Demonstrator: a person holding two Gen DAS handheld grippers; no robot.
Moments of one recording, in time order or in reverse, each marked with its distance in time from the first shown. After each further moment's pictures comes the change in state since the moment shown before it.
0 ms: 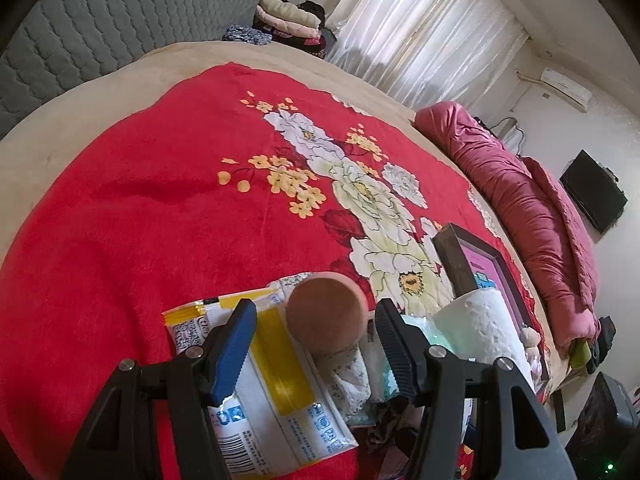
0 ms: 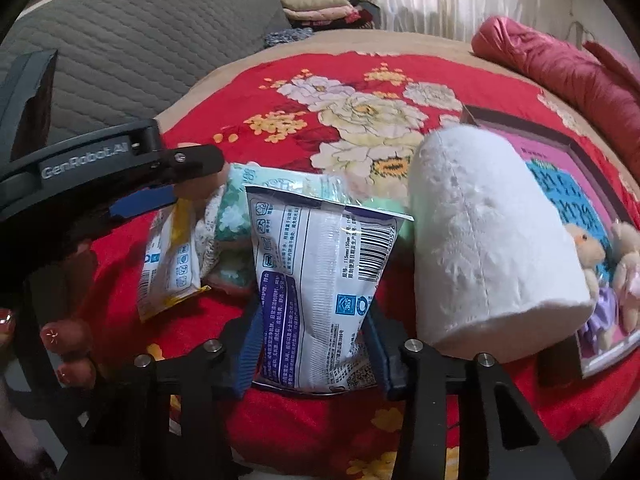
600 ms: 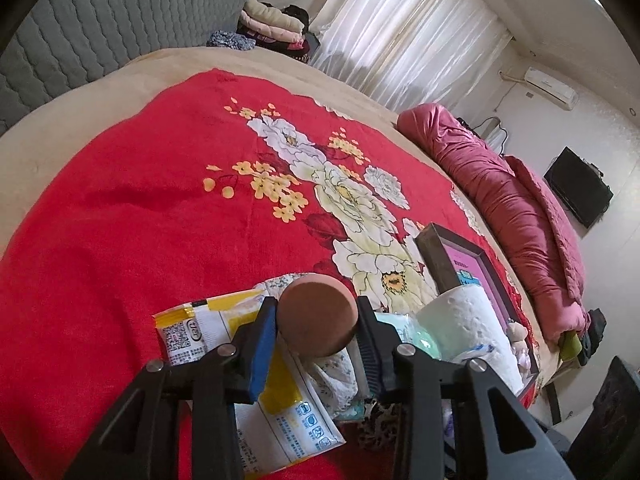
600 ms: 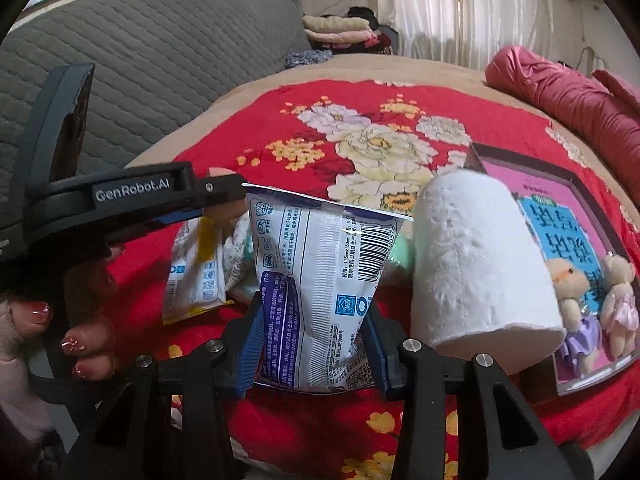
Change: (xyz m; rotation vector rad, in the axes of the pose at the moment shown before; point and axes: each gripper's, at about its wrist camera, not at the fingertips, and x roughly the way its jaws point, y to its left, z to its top) left arm -0.006 -0.003 -0.001 0.028 -0.016 -0.060; right arm -0.026 0.005 0.002 -0.061 -0.086 0.031
